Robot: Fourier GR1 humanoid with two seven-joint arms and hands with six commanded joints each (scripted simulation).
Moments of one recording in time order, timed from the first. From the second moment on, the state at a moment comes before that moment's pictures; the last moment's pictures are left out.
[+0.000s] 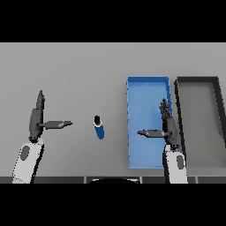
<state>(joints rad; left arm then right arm) -0.11 0.43 -0.16 -1.48 0.24 0.26 0.01 0.00 0.00 0.00 -1.57 0.00 0.00 0.00</state>
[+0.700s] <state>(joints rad) -0.10 0.65 -0.21 -1.48 0.28 -0.12 -0.10 0.08 -0.09 0.12 -1.68 0.19 0.03 -0.04</state>
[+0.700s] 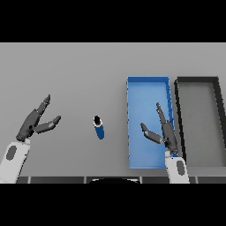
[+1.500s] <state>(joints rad) -0.06 0.54 -0.46 -1.61 0.15 -0.24 -0.09 0.08 -0.09 0.14 -1.70 0.20 0.03 -0.02</state>
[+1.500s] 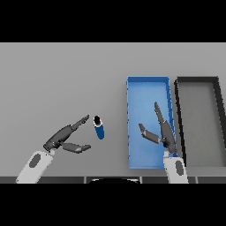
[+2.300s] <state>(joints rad) -0.24 0.26 -0.53 -1.34 0.11 -0.25 -0.13 0.13 -0.09 0.13 -1.73 0.19 0.03 -0.04</state>
